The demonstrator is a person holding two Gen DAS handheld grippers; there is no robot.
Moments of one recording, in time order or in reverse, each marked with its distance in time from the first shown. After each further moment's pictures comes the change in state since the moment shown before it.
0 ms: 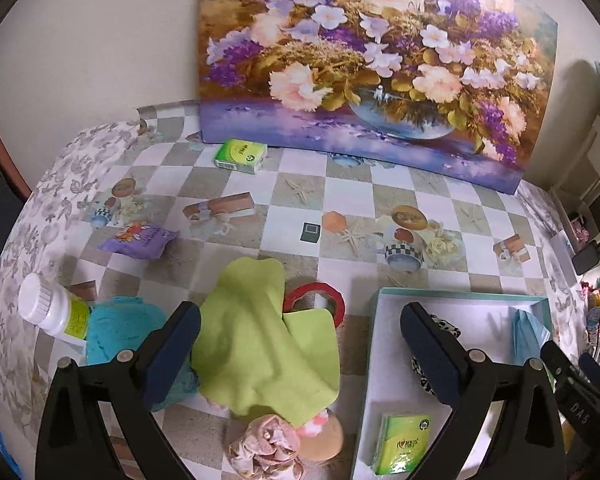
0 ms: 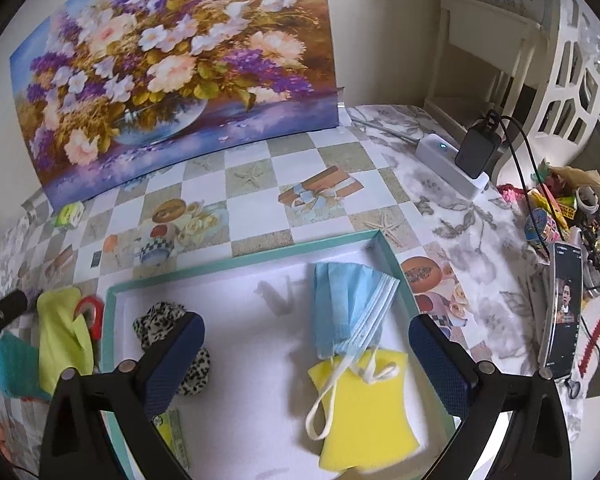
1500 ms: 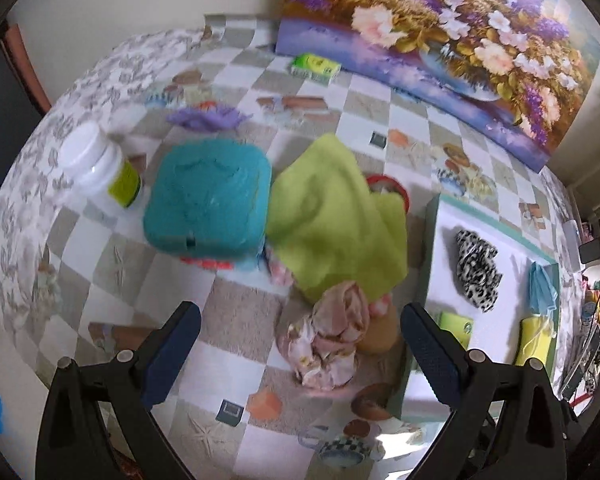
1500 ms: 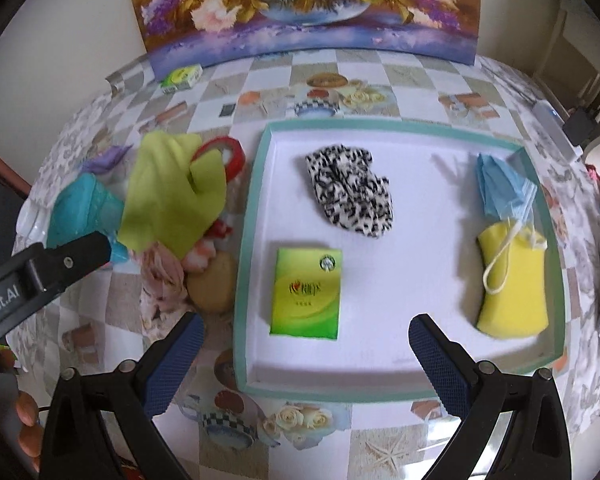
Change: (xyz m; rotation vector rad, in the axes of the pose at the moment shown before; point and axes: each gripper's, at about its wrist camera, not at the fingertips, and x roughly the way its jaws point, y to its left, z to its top) left arm -0.014 0.066 -0.078 -0.174 0.199 0.015; right arm -0.022 0.112 -0.092 -0.217 0.258 0.184
